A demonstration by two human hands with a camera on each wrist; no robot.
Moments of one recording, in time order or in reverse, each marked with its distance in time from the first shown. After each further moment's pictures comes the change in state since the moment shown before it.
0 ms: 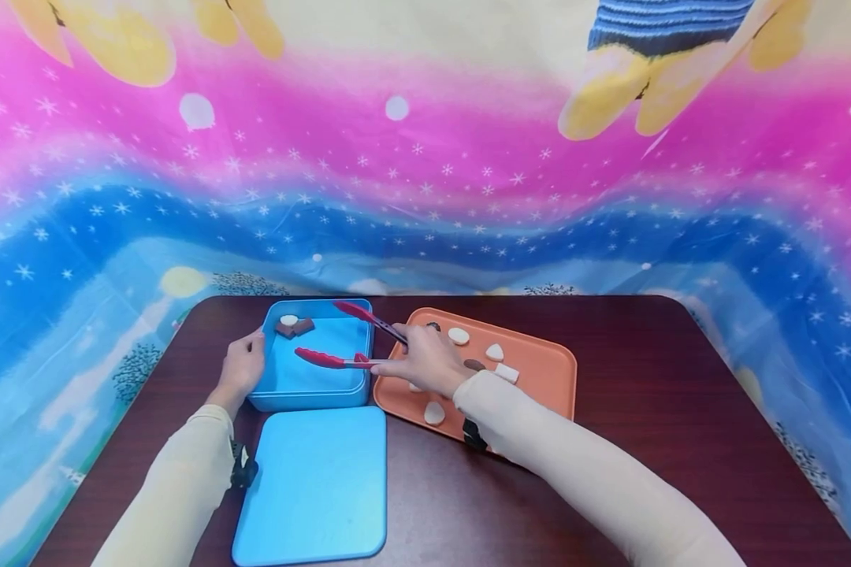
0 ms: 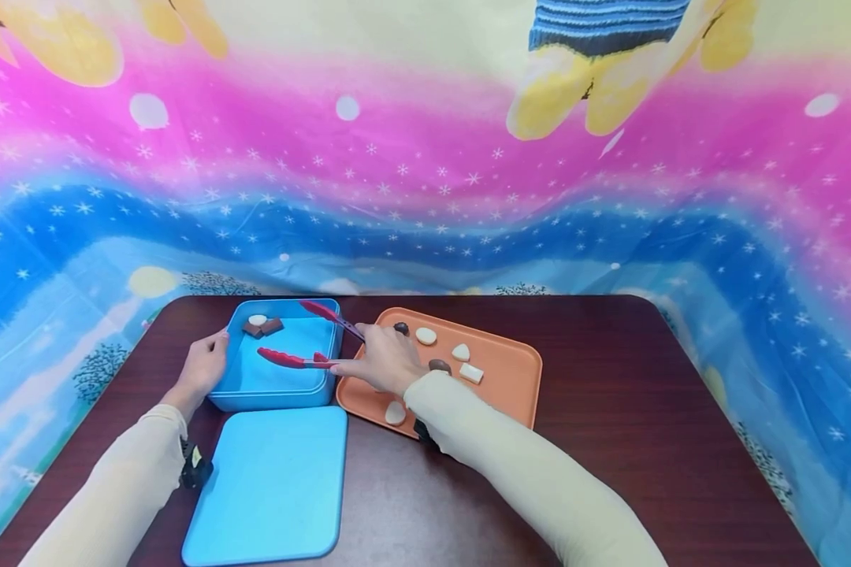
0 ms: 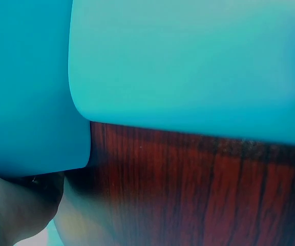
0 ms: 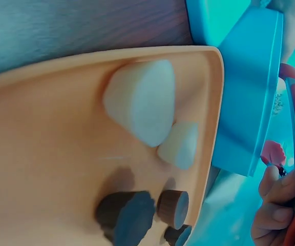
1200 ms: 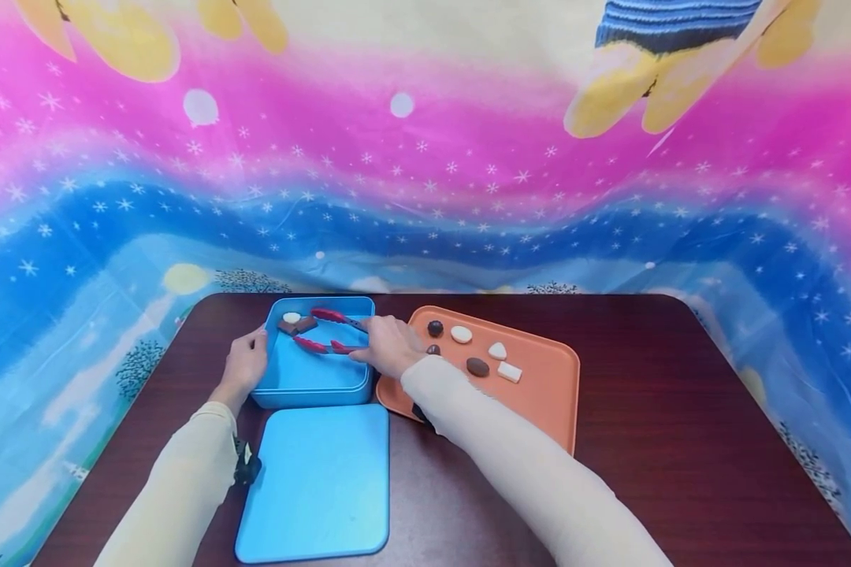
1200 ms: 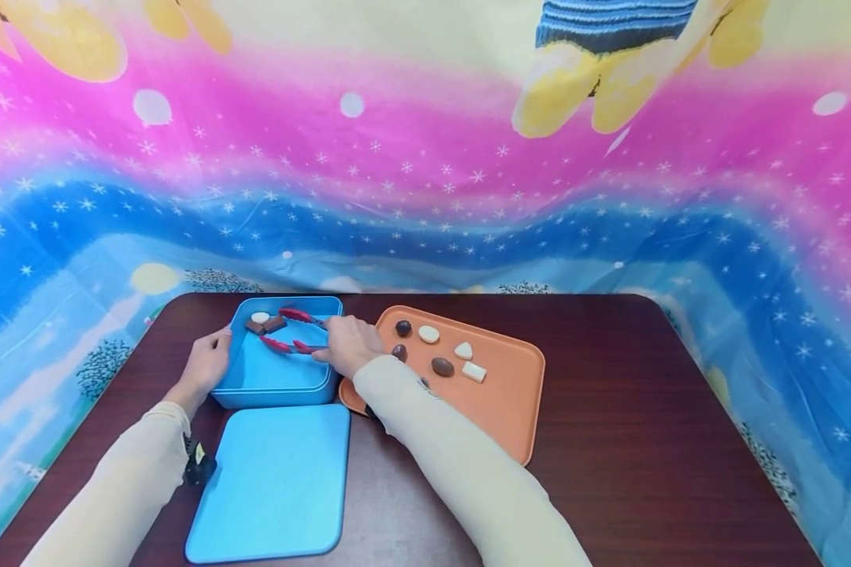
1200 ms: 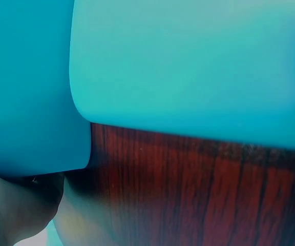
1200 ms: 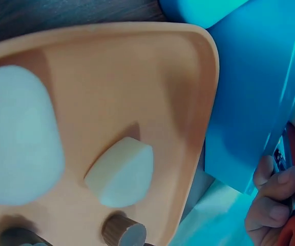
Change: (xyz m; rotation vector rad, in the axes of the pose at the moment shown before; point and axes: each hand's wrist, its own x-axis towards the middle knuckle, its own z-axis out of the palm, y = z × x) left_hand 0.003 -0.001 0.001 0.005 0.006 0.002; right_hand 0.050 -0.038 0.032 -0.258 -0.043 0.020
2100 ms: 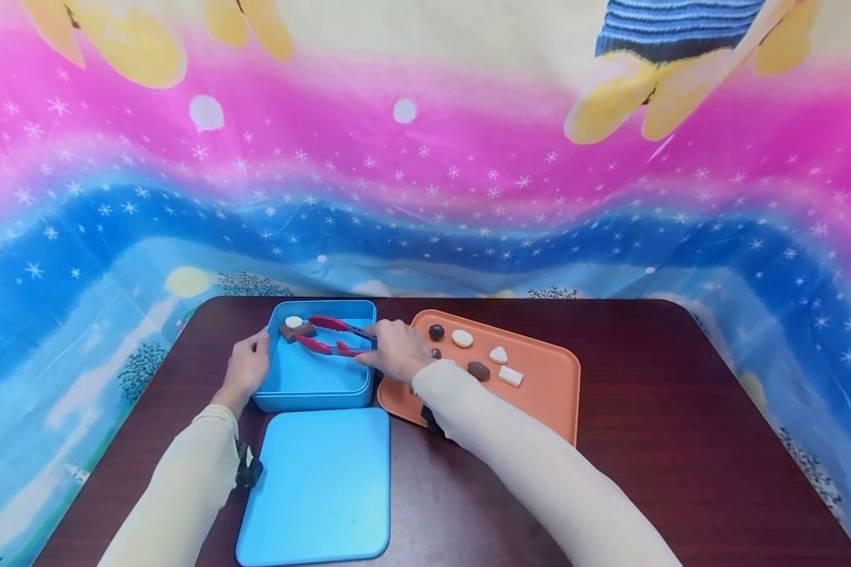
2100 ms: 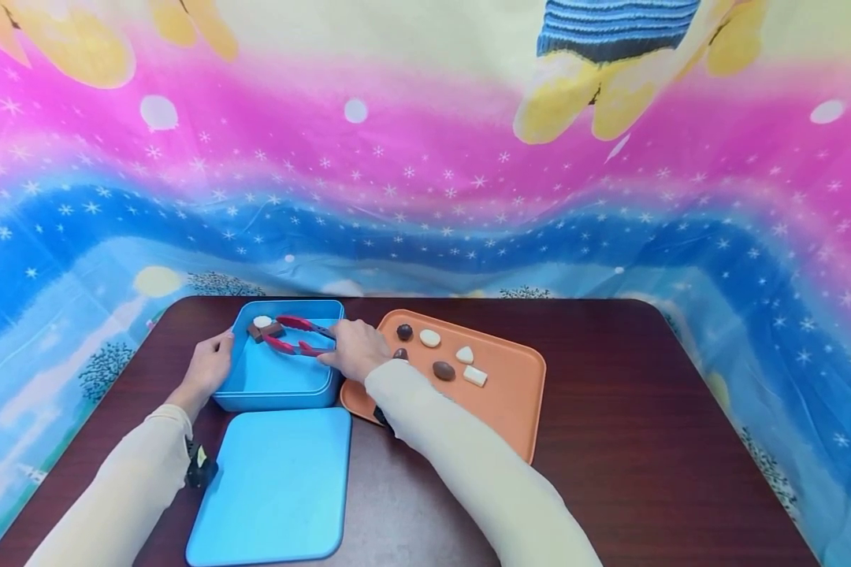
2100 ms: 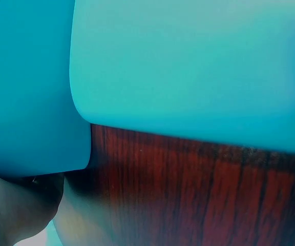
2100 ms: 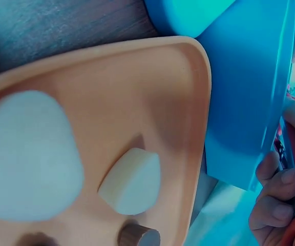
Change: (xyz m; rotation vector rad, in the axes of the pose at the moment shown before) left_hand -0.004 0.003 -0.001 0.007 -0.018 0.001; right_hand -0.007 0.008 -0.004 0.096 -0.032 -0.016
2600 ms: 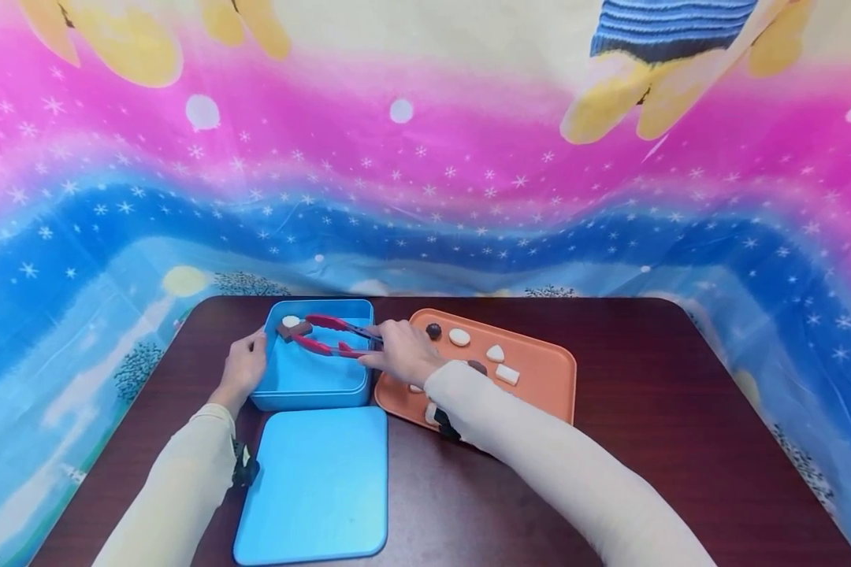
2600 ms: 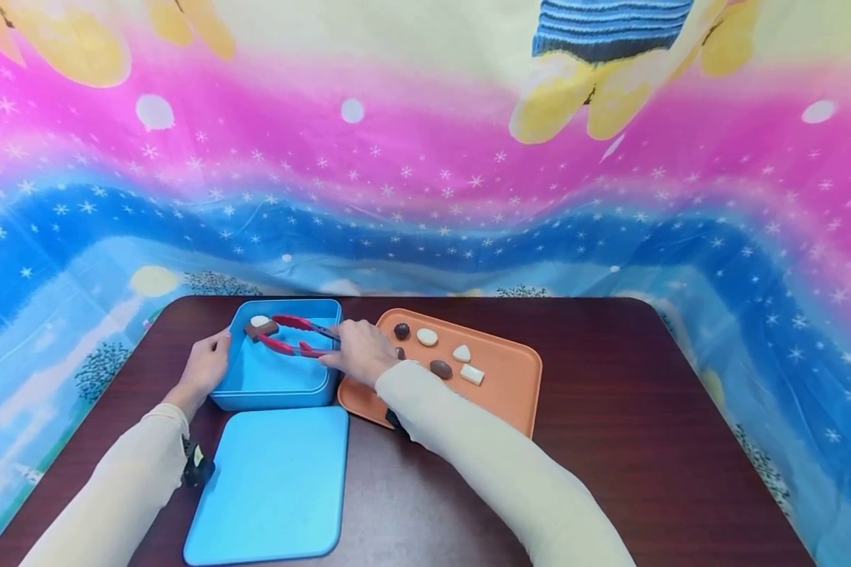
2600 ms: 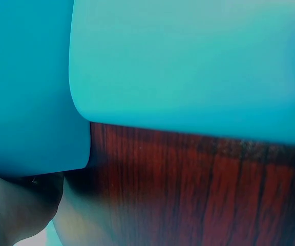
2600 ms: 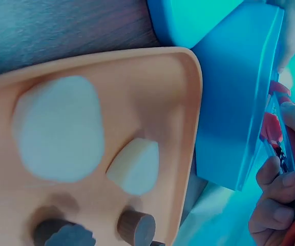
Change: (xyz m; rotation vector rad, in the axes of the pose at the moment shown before) left_hand 0.001 -0.002 0.000 0.001 0.008 0.006; right_hand -0.020 0.005 -0.013 0.101 -0.016 -0.010
